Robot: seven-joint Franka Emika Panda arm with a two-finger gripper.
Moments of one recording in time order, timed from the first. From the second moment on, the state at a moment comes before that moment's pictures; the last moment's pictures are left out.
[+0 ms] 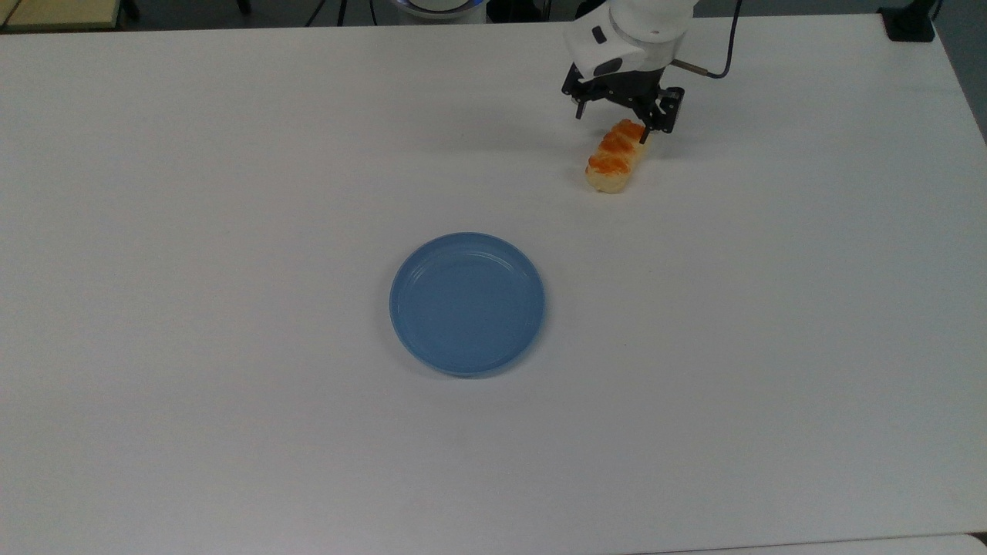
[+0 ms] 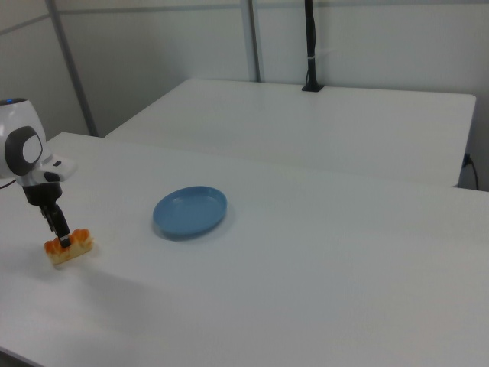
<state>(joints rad) 0.24 0.10 0.28 -2.14 -0.04 2.19 0.95</state>
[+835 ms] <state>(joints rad) 0.25 0.22 0.29 -2.09 -0.04 2.26 0.97</state>
